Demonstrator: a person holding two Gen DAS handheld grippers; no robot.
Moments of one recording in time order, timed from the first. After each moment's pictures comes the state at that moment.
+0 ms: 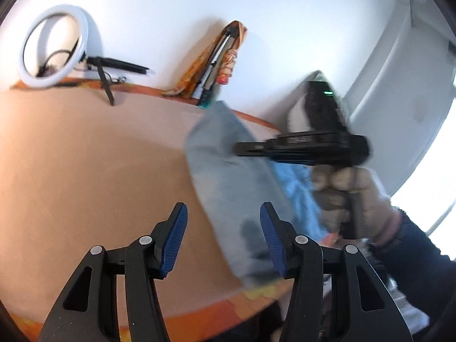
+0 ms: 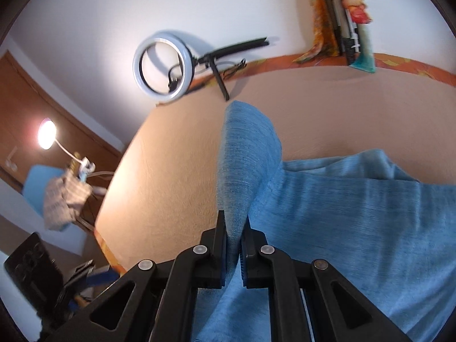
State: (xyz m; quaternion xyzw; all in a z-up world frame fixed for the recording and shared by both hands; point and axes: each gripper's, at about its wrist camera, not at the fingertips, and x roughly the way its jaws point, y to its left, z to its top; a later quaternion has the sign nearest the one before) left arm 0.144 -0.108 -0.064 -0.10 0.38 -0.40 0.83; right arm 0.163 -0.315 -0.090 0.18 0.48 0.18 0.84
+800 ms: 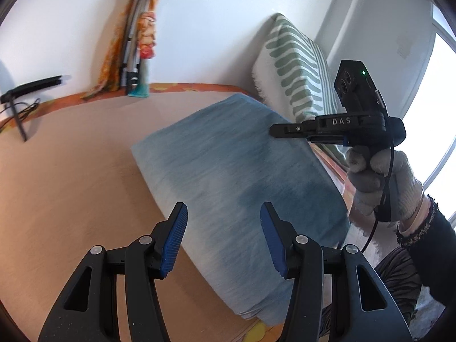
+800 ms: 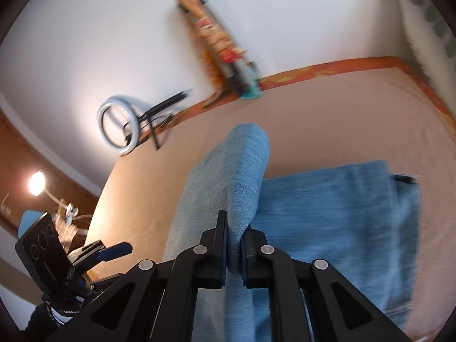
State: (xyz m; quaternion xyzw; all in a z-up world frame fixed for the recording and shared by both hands) left arm 0.174 -0.269 -0.080 0.02 0.39 -0.49 0.78; right arm 0.106 -0.491 -0.087 0.23 0.43 0.07 0.87
